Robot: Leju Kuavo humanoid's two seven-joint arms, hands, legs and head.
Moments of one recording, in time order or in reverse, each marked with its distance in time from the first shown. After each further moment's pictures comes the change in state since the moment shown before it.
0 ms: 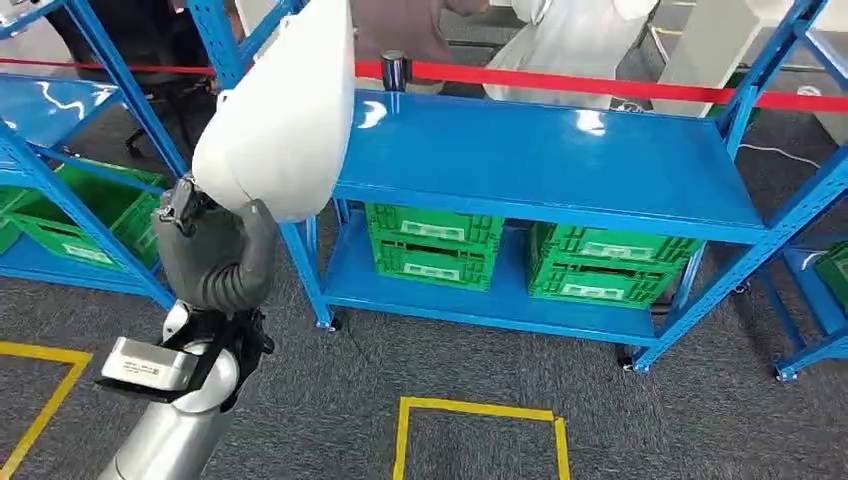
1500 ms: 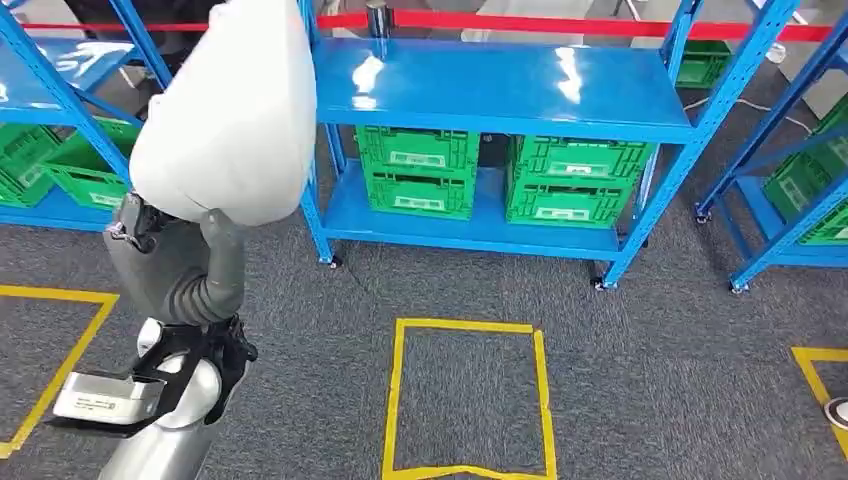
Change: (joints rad) left arm 0.038 -0.007 0.037 -0.065 -0.006 0.012 -0.020; right arm 0.000 0.006 -0.026 0.000 -0.007 0.002 -0.014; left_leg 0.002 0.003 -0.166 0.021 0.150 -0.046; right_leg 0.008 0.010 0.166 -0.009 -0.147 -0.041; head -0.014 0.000
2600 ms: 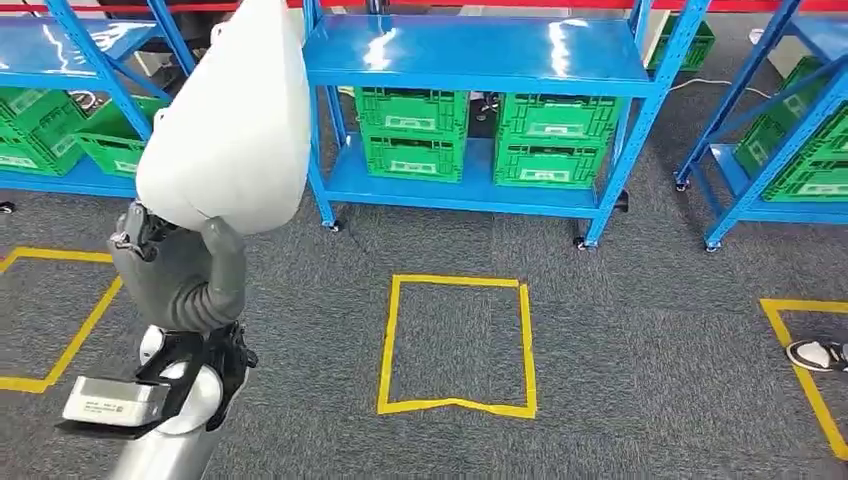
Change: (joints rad) left arm 0.045 -0.010 0.031 -0.001 -0.027 -0.015 -0.008; right arm -0.002 -0.006 0.000 -0.001 0.022 0.009 -0.002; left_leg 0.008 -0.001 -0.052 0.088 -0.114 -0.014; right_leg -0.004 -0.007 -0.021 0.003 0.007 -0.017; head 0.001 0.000
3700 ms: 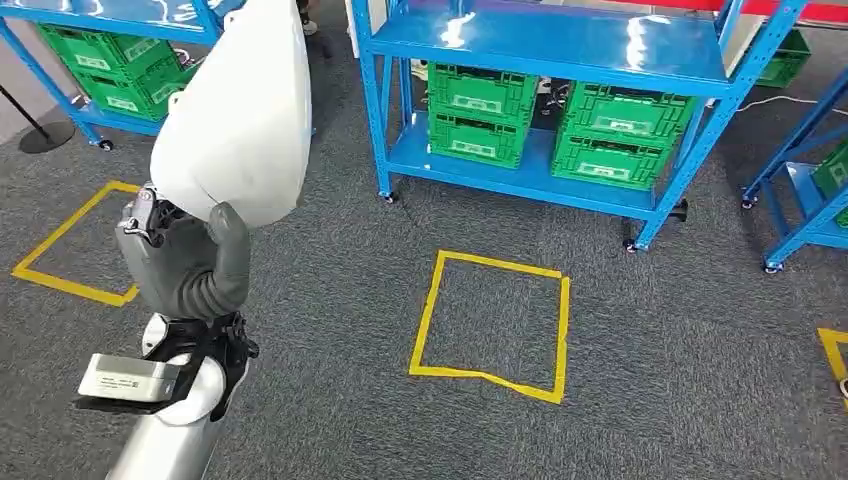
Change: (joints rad) left arm -0.029 -0.026 0.014 0.039 -0.033 -0.002 0.021; right arm 0.007 0.005 0.003 0.000 0.021 0.004 -0.035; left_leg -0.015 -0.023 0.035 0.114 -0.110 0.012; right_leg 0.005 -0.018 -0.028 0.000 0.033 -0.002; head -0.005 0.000
